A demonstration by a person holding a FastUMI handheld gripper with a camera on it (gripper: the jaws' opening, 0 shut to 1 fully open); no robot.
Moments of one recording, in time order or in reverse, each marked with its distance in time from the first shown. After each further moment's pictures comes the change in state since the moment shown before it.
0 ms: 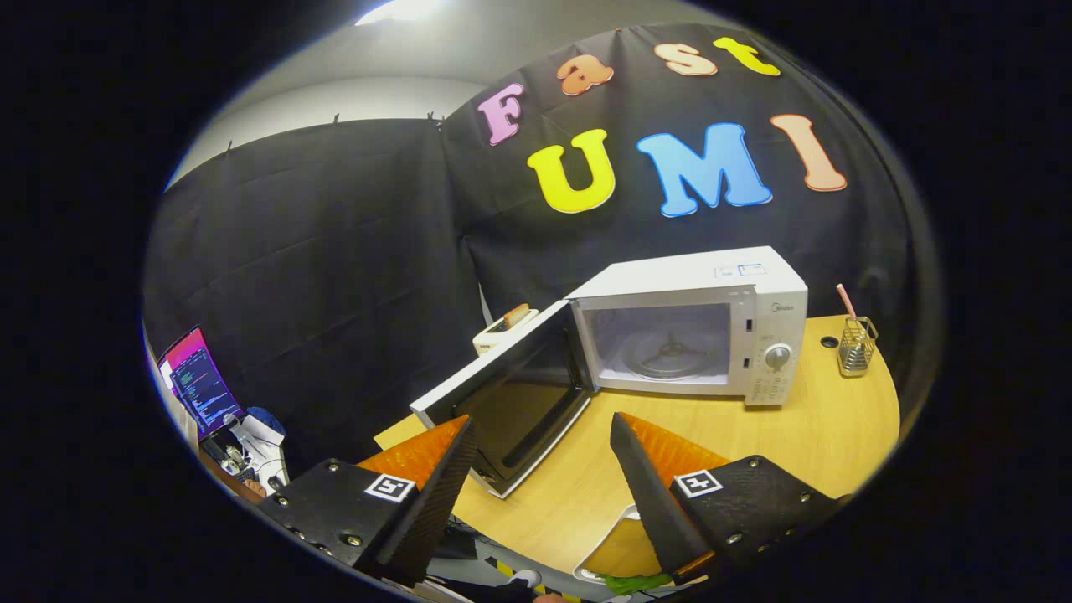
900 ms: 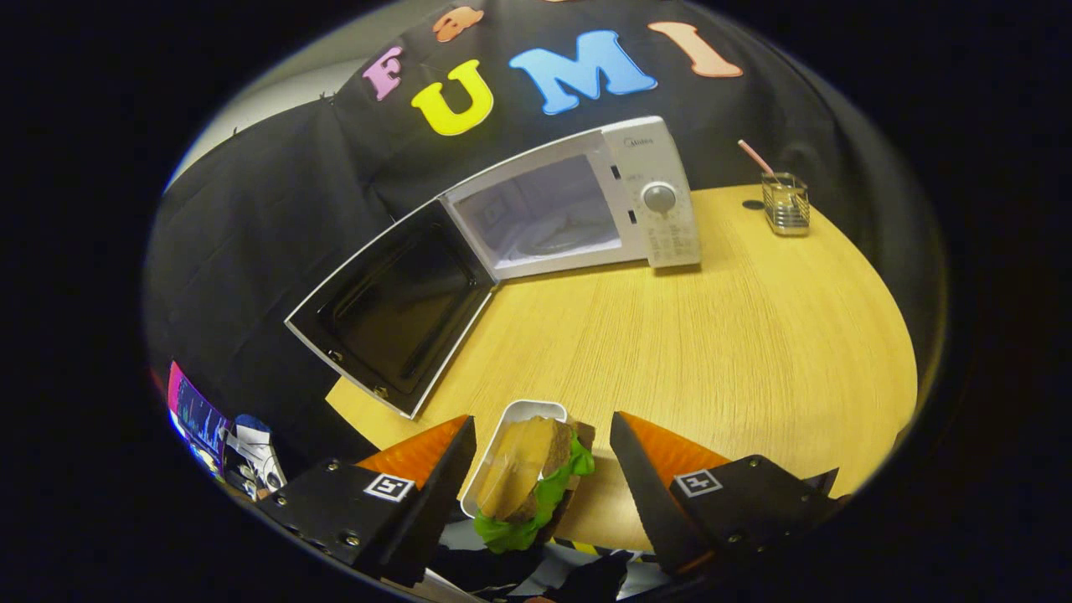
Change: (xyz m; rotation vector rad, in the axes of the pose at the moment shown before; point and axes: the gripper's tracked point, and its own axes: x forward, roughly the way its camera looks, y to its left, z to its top) arm -0.016 -0.123 -0.138 0.246 0.308 -0.137
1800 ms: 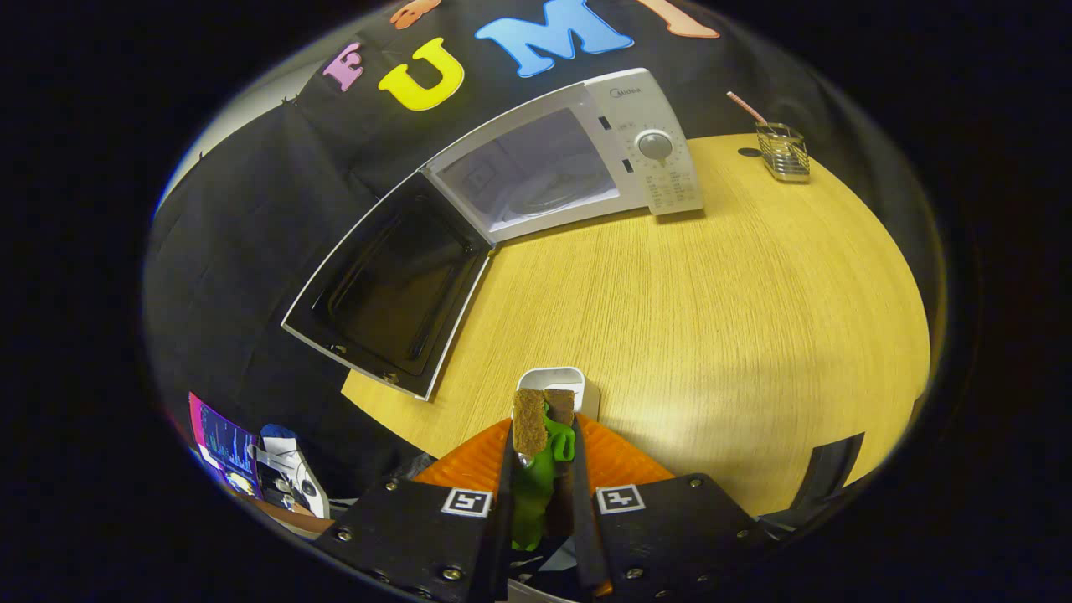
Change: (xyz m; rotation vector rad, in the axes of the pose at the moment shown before) arm -0.010 0.026 -0.007 0.073 0.131 -0.009
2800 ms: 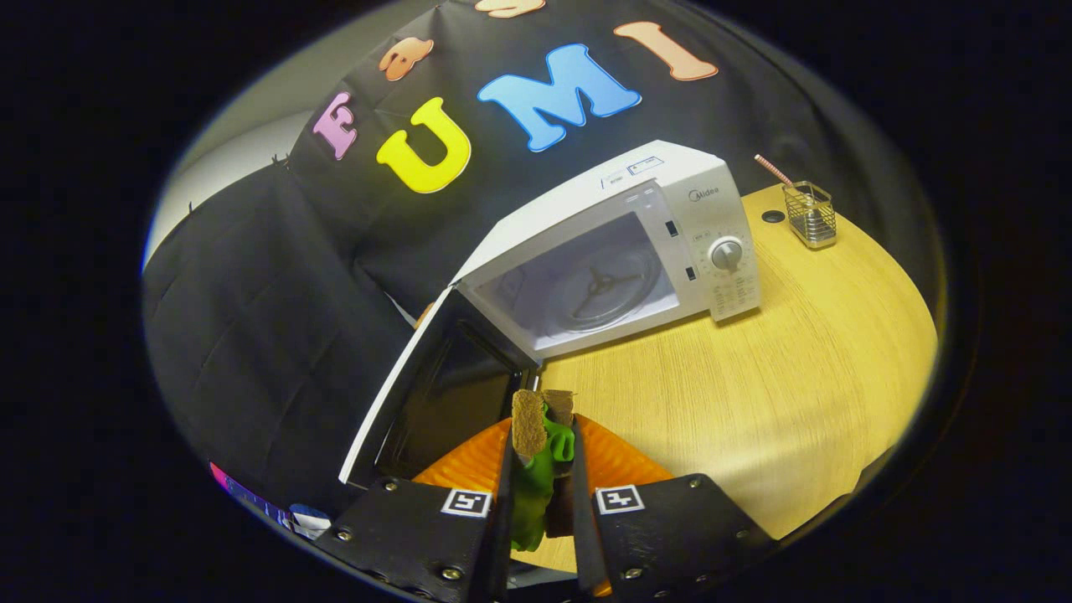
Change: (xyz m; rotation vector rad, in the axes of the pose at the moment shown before) arm 0.042 0.093 0.143 0.146 -0.310 0.024
